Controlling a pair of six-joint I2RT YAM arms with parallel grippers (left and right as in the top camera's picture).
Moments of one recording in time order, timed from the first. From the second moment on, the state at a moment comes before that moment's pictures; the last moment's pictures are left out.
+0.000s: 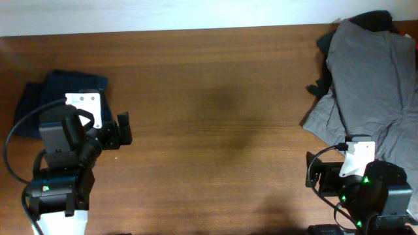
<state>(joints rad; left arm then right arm) 0.07 0.98 1.07 -0.75 0.07 0.04 0.01 0.52 0.92 -1.04 -0.02 0.05</state>
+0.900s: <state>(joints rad) 0.07 0.98 1.07 -0.75 0.07 0.04 0.02 0.01 0.47 -0.60 -0.02 0.05</state>
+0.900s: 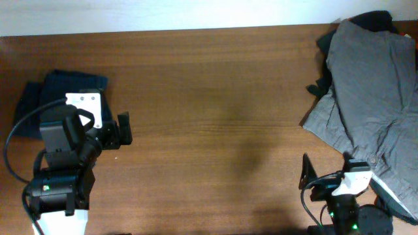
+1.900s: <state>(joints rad) 0.07 0.98 1.06 -0.75 0.07 0.04 0.06 0.01 0.01 -0.07 0.06 0.05</state>
